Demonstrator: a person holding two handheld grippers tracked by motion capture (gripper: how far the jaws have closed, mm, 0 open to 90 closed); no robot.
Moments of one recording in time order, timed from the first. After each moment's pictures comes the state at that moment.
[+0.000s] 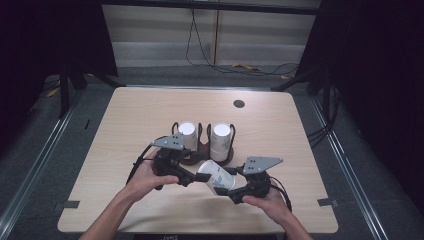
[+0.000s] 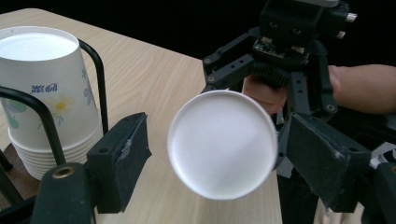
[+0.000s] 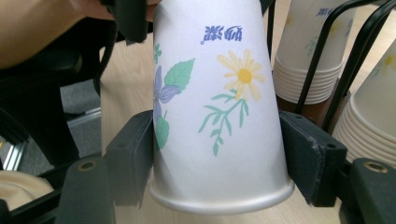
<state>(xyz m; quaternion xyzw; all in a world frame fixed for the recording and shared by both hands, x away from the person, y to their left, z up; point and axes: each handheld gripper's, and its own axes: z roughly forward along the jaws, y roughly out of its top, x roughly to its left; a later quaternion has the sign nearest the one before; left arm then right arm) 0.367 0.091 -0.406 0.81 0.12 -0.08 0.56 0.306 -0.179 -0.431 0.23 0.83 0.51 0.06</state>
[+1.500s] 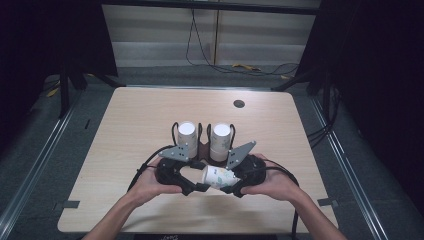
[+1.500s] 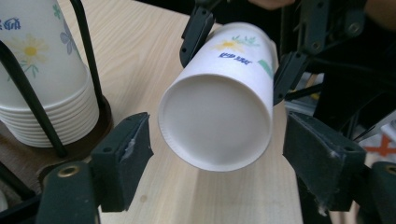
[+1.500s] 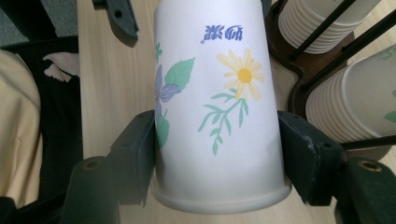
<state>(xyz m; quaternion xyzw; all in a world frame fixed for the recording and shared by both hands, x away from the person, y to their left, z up) 0.361 0.082 -0.431 0.85 0.09 -0.06 0.51 0.330 -0.156 -0.389 0.13 0.95 0.28 0.06</state>
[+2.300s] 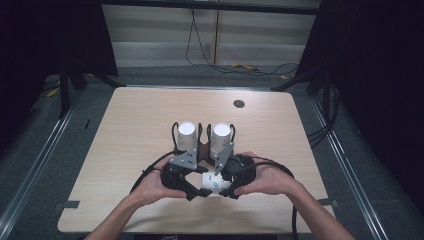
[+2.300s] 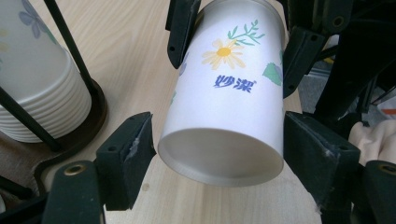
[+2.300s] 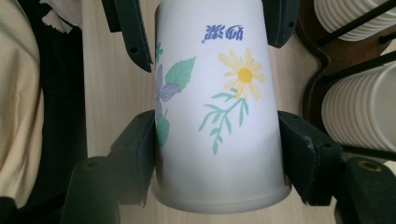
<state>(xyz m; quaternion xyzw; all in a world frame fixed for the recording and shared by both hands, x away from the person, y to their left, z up) 0.354 0.068 -0.436 0.88 0.06 -0.04 0.46 0.332 -0.127 -0.386 0.07 0.98 0.18 0.05</state>
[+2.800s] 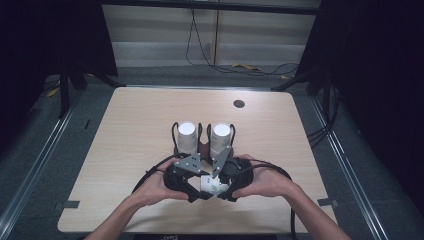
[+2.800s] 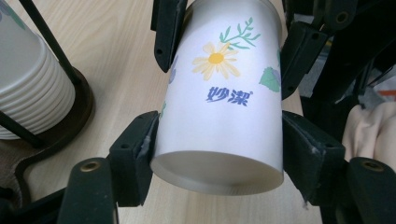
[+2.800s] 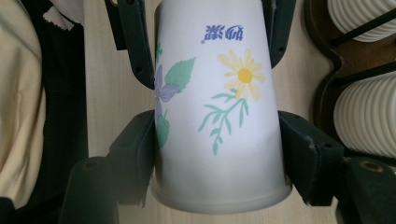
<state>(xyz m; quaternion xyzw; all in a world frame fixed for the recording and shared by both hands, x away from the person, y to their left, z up) 0.351 0.062 -0.440 0.90 0.03 -0.04 0.43 0.331 -0.122 -0.394 0.07 0.98 0.17 0.04</state>
